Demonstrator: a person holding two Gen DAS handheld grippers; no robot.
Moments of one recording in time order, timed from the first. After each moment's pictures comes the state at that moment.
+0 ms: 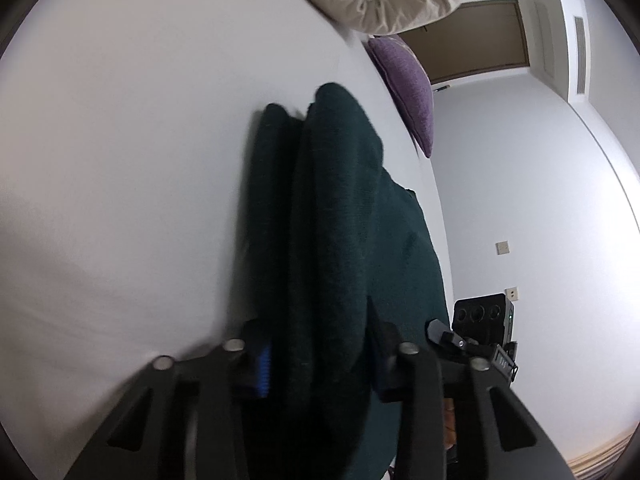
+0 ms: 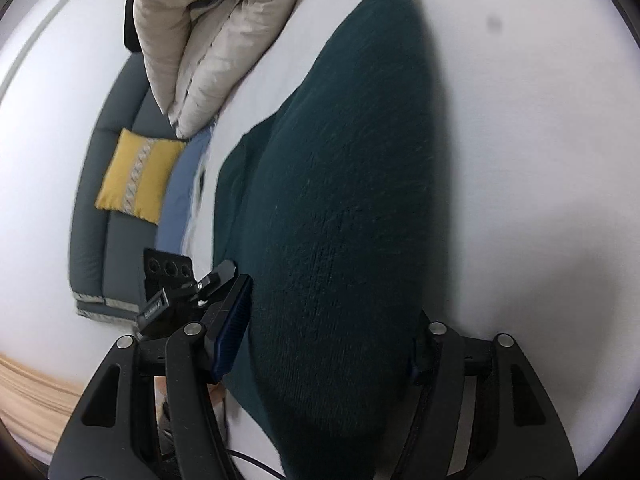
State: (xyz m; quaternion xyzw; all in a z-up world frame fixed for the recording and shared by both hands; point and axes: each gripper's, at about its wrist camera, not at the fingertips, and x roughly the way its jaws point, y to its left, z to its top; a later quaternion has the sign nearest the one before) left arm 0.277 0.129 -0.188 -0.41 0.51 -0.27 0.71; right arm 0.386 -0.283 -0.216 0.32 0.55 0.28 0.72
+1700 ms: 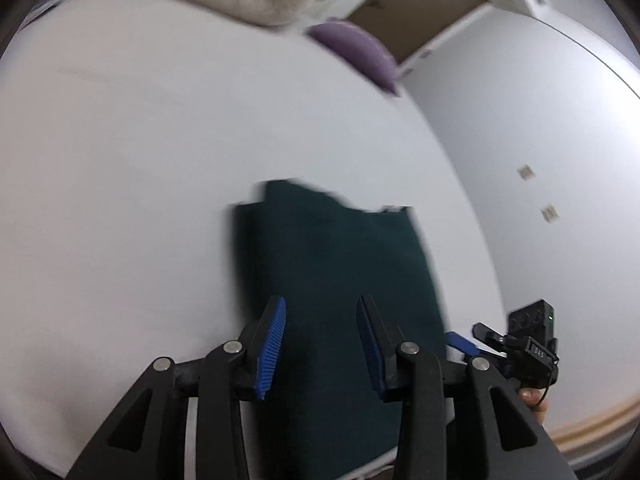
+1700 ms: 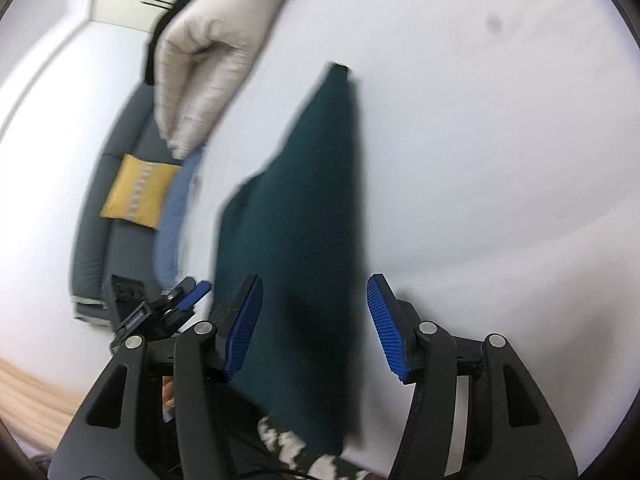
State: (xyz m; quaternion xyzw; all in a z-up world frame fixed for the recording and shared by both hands) left arm 0.026 0.045 -0.084 -0.24 0.48 -0.26 0.80; right arm 0.020 -0.451 -0.178 0.37 0.48 0.23 0.76
